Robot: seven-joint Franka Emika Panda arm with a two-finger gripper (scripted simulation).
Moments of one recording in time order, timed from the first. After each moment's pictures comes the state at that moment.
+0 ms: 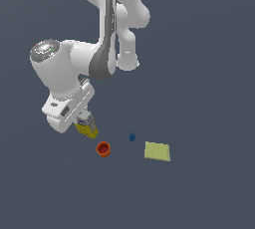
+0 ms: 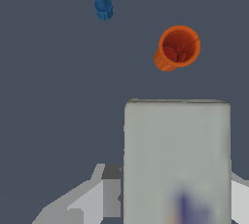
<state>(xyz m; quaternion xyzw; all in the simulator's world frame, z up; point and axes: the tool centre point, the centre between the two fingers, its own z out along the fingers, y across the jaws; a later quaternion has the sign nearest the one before) 0.022 -0.190 0.163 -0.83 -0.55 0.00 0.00</state>
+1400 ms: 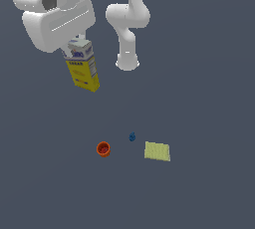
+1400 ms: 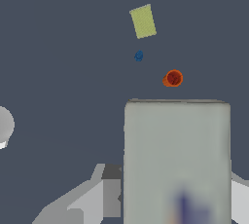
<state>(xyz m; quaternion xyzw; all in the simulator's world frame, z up) -0.060 -0.152 0.403 -0.83 -0.55 0.00 0.00</state>
